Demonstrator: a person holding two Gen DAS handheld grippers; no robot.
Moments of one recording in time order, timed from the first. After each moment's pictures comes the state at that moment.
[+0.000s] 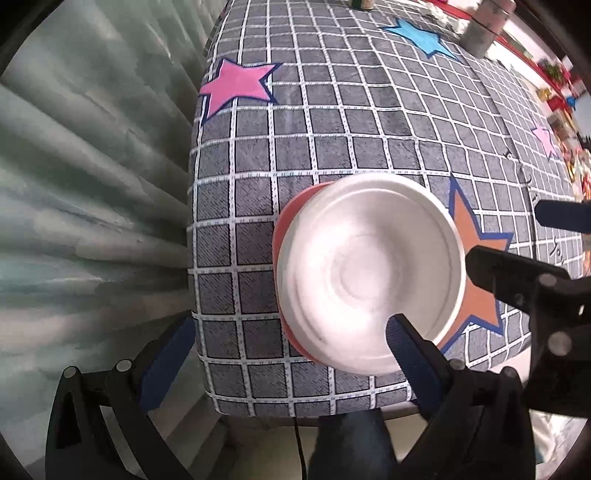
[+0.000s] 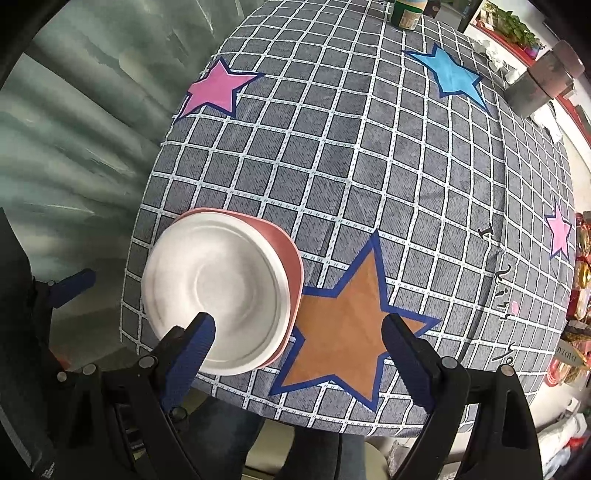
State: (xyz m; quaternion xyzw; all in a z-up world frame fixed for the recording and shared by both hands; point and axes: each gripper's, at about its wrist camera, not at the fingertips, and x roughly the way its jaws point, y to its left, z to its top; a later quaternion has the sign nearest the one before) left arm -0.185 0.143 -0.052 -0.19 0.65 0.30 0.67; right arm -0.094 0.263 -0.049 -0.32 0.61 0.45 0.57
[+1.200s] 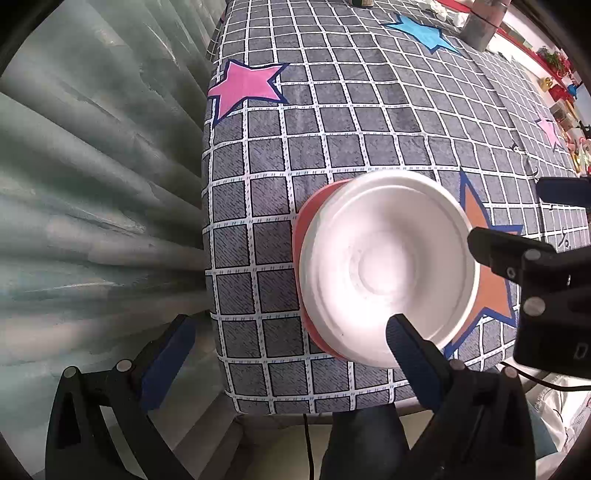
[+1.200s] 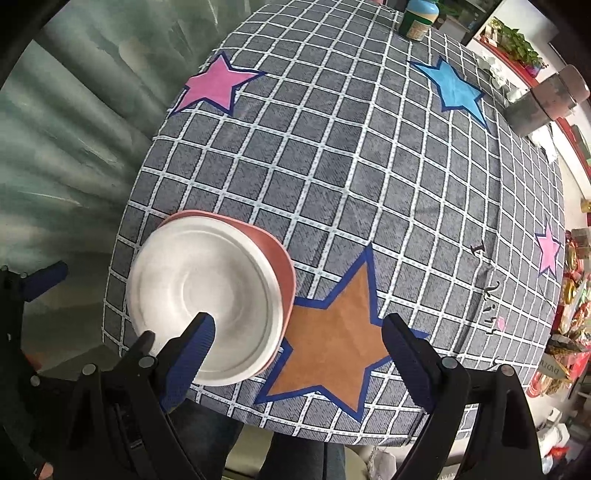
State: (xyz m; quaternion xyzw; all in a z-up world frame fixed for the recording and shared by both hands) left arm -0.190 0.149 -0.050 -0.18 0.66 0.31 0.66; right arm -0.097 0.270 -0.054 -0.38 0.57 0.46 0.57
